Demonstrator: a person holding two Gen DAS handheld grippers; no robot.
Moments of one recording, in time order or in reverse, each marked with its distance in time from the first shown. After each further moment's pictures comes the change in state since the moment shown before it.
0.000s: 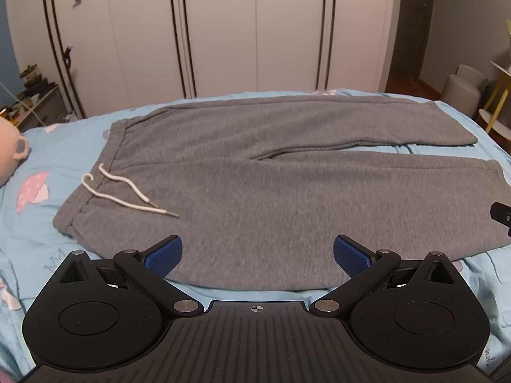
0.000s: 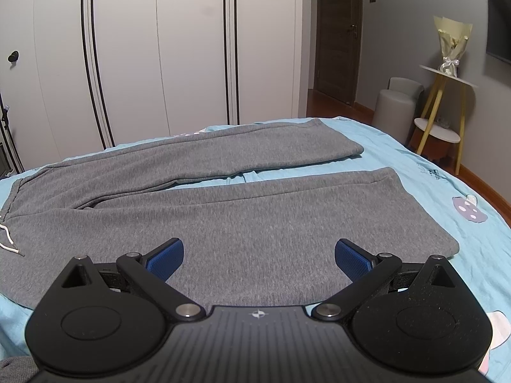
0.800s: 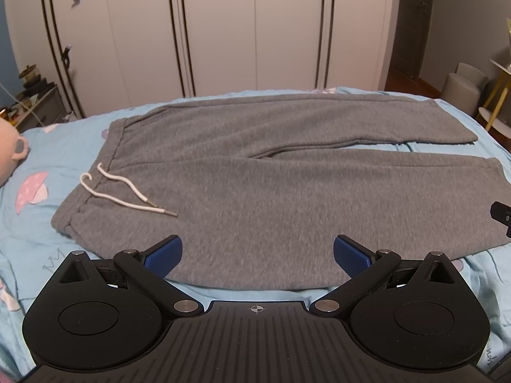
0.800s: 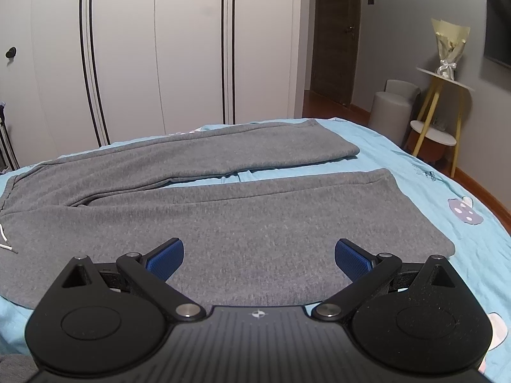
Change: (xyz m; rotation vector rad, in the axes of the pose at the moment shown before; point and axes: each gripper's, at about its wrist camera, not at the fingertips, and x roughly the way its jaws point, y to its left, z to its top) left arm 0.003 -0.001 0.000 0.004 0.006 0.000; right arm 0.003 0.000 -0.002 -0.016 -0.003 -0.023
